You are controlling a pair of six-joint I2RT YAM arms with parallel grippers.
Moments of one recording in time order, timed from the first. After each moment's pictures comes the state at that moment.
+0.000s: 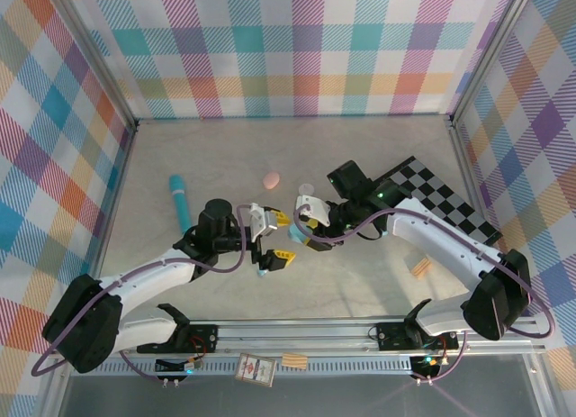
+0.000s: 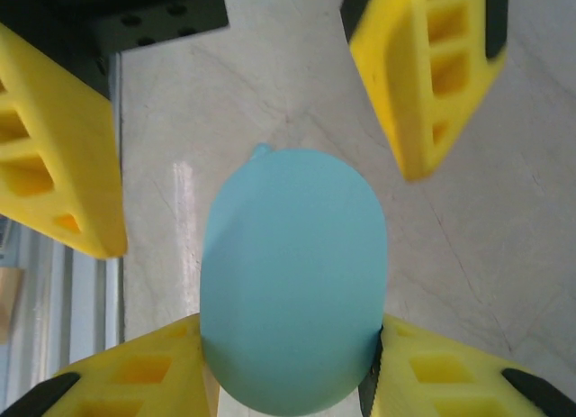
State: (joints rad) left arm -0.61 1.18 0.51 0.34 0.81 0.18; right arm 0.71 1.36 1.18 -0.86 -0.53 -0.61
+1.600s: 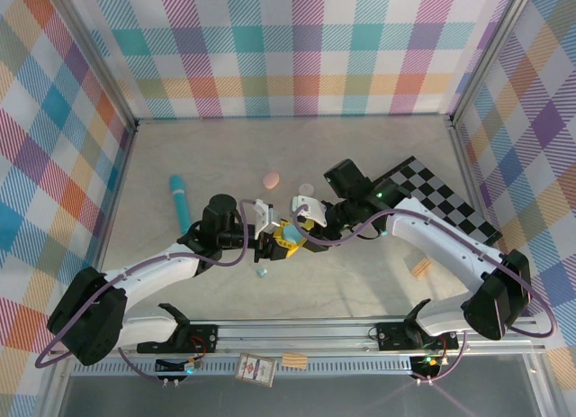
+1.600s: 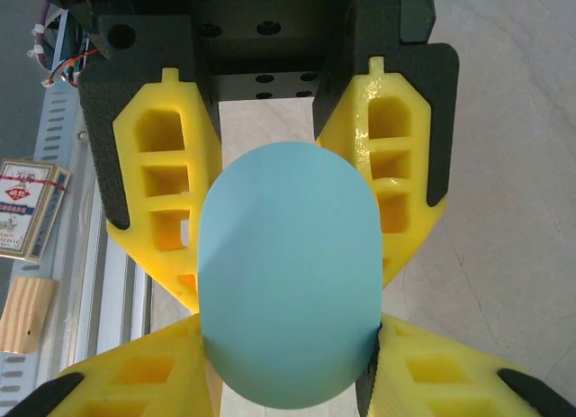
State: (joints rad) left arm -0.62 1.22 0.55 0.36 0.91 0.11; right arm 0.74 1.37 1.22 -0.87 -0.57 -0.61
